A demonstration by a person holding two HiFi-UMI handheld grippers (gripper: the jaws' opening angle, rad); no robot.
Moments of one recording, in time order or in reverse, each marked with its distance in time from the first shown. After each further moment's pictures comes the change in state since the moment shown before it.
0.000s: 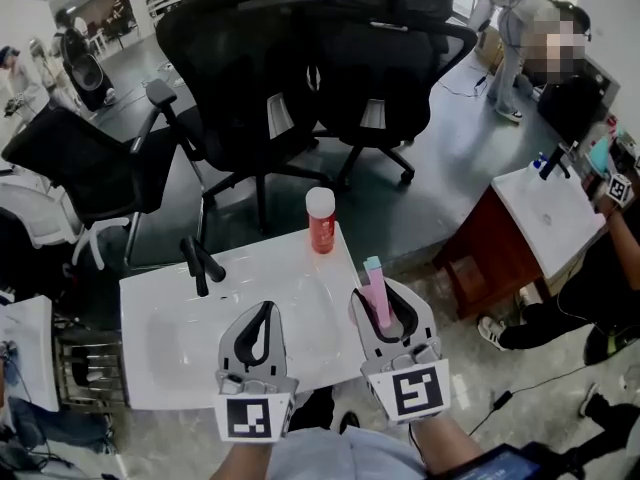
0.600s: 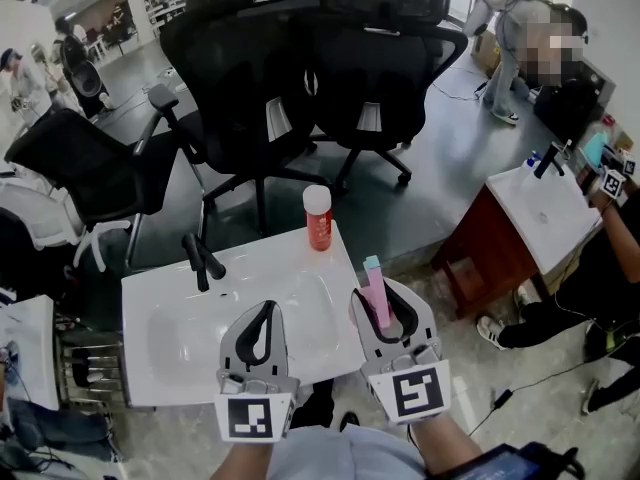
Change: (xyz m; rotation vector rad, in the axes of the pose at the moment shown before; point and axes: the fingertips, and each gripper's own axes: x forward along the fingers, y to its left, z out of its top) left arm -0.018 -0.014 0.012 0.014 -0.029 -0.011; right arm -0.025 0.005 0.011 -0.008 -0.023 -0.009
